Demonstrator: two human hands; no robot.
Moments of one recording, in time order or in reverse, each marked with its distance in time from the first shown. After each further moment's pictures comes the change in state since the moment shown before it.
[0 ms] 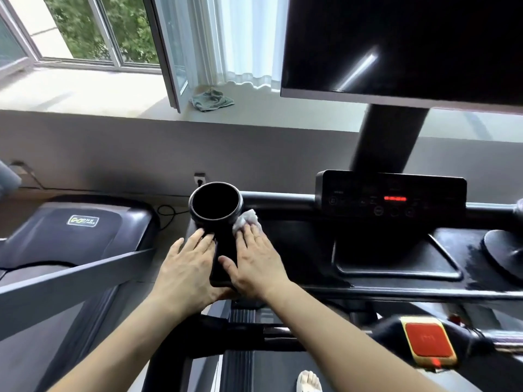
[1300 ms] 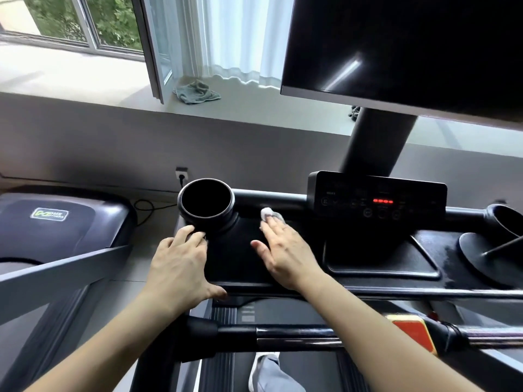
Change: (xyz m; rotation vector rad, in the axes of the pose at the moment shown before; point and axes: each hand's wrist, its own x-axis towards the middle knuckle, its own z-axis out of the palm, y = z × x) left_hand 0.001 0.007 -0.017 0.004 0.040 -0.013; right_hand -0.010 0.074 -0.020 -0.071 0.092 0.041
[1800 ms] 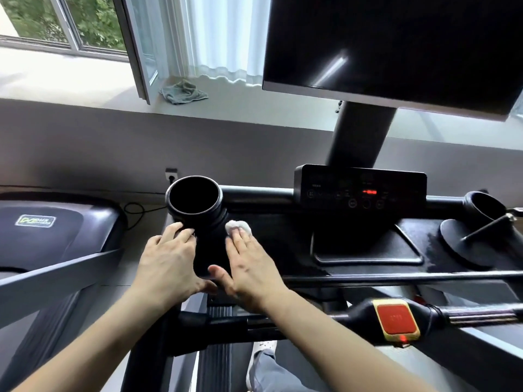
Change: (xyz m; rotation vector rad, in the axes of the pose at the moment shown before) left_hand 0.000 0.000 -0.002 -0.018 -0.017 -0.006; right_hand -0.030 -0.061 0.017 0.013 -0.078 -0.027
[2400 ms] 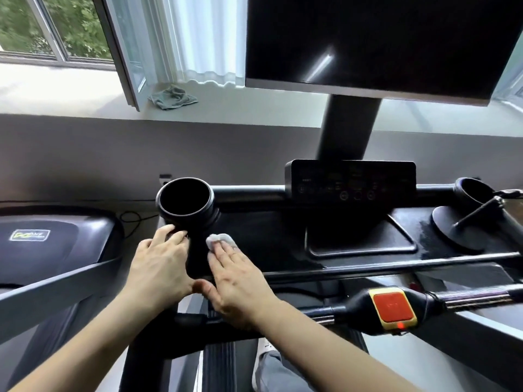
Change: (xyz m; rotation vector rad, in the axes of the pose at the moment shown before) left_hand -0.002 -0.001 0.000 0.002 -0.009 0.021; right_hand -0.020 -0.023 0.001 0.091 0.002 -0.083
